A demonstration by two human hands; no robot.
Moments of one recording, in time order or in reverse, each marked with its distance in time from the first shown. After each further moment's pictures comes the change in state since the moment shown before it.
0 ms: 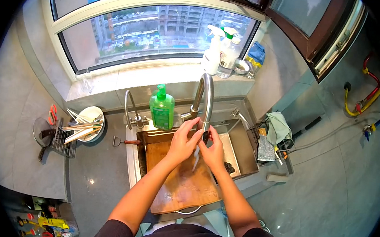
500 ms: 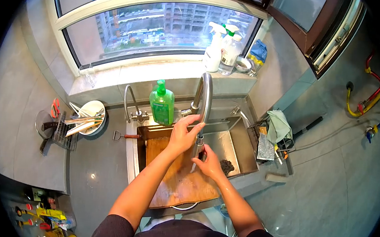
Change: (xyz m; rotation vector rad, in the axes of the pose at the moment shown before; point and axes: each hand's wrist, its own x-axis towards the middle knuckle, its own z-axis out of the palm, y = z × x) left_hand 0.007 -0.006 0.010 0.057 0.020 -0.008; right_hand -0.052 0.024 -0.028 -0.181 -0.318 0.185
